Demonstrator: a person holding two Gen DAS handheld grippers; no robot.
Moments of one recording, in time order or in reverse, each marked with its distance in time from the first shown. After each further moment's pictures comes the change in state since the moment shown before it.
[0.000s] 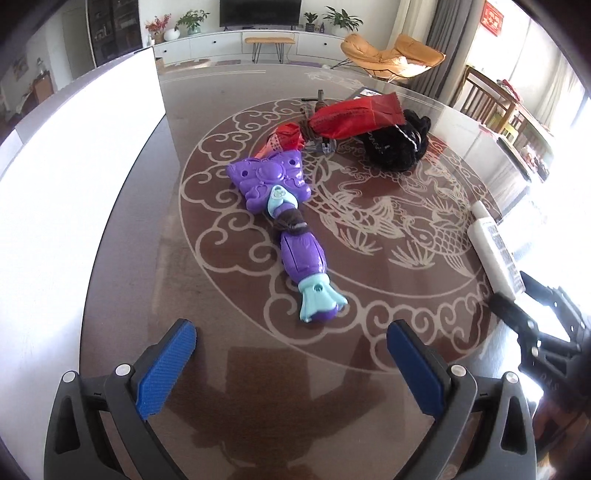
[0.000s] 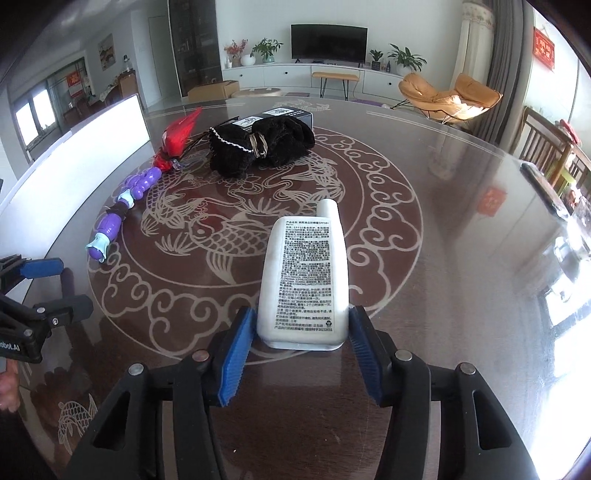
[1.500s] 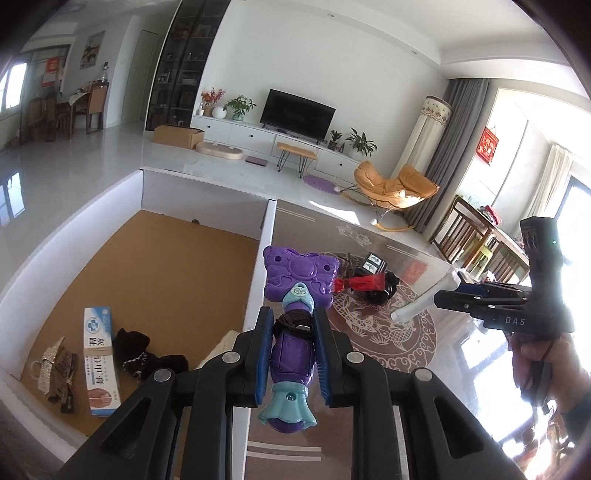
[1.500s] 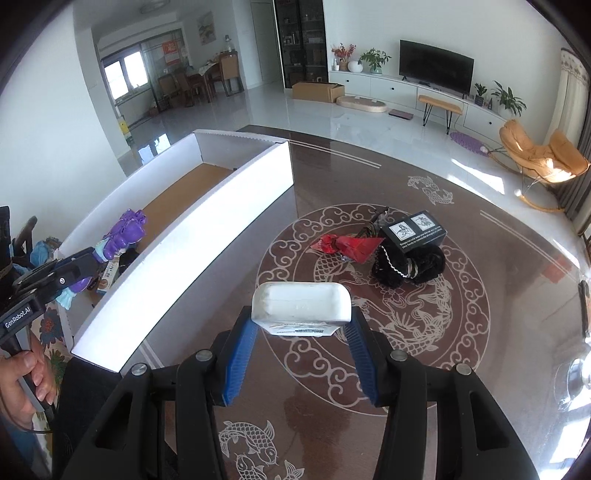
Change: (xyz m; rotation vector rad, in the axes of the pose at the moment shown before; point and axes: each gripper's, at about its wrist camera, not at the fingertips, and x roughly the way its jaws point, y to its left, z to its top) left arm -0.228 0.145 -0.064 -0.205 -0.450 -0.103; right arm -0.122 0.120 0.119 -0.269 -0.004 0.332
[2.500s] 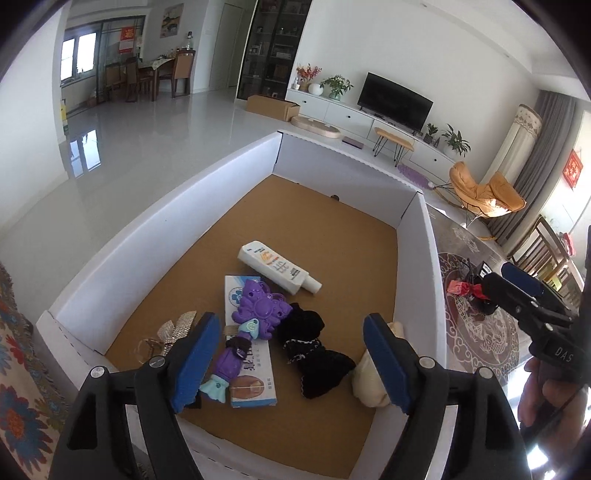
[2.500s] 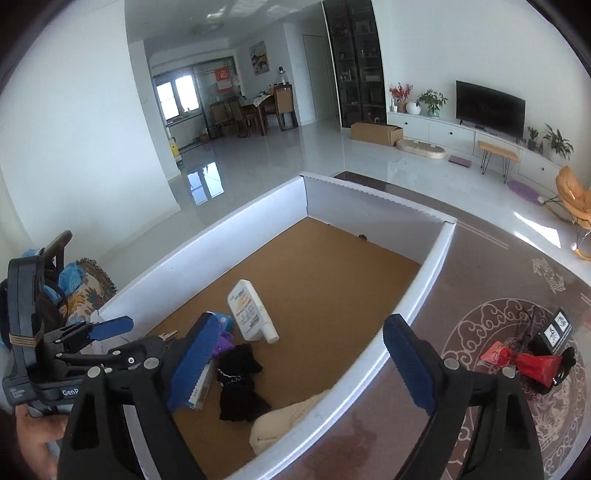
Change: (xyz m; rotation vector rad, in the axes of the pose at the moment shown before) left arm 0.011 0.104 -0.015 -0.150 0.091 0.267; right arm 0.091 0.154 0.049 -0.077 -0.195 0.066
